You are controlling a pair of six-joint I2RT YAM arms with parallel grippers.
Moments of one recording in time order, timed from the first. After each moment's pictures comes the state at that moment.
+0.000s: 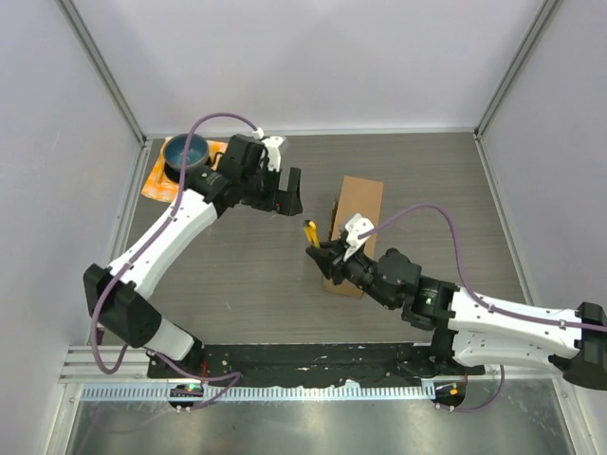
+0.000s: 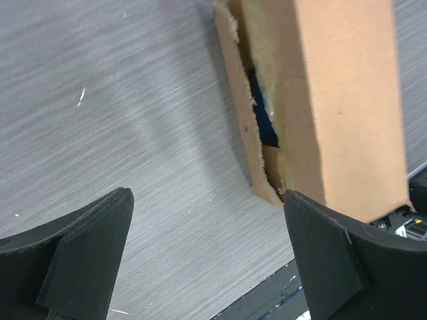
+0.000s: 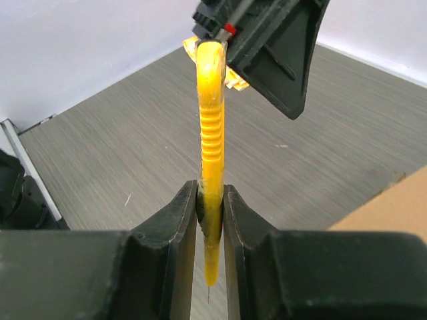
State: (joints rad) left arm -0.55 1.52 1.48 -0.76 0.19 -0.27; right arm 1.20 0.88 0.65 0.22 0.38 0.11
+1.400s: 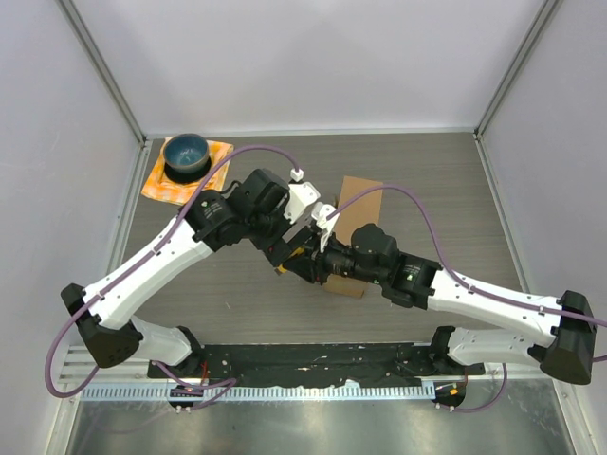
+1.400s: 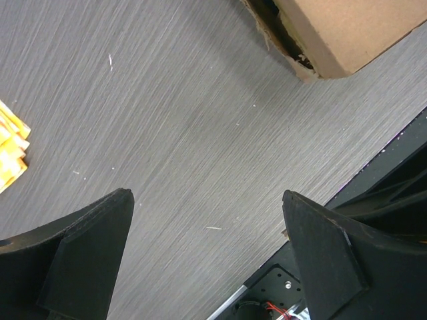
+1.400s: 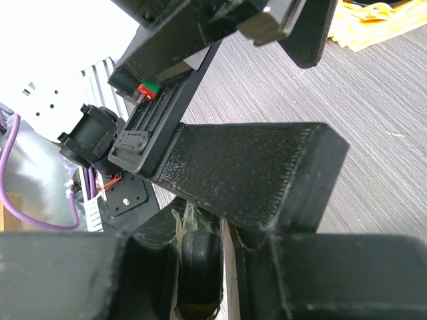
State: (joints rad) left arm -0.90 1.37 1.54 -1.10 -0.08 0.12; right arm 1.08 1.11 0.87 0.06 -0.11 0.21
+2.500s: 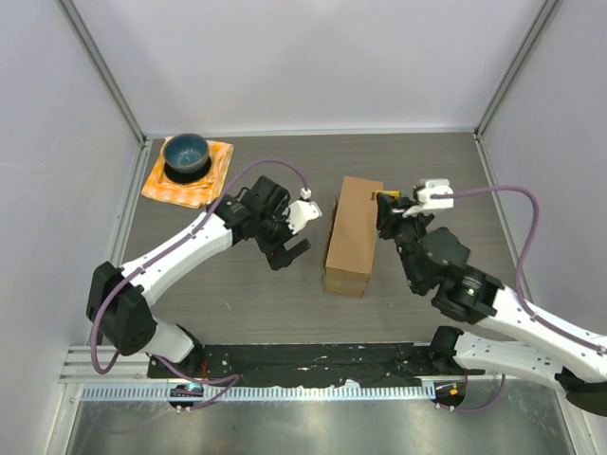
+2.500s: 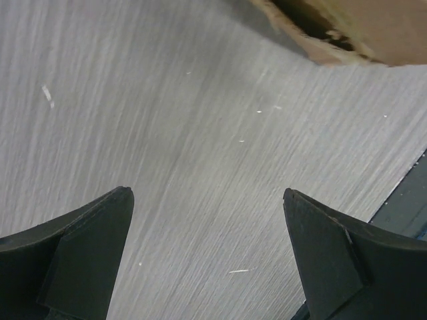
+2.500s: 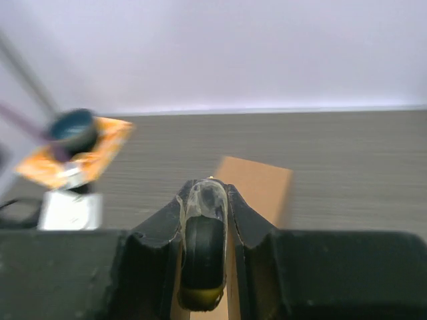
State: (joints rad) left arm -0.68 1.47 1.27 -0.83 0.18 0.40; right arm 1.05 0.75 0.84 0.03 0.82 0.14
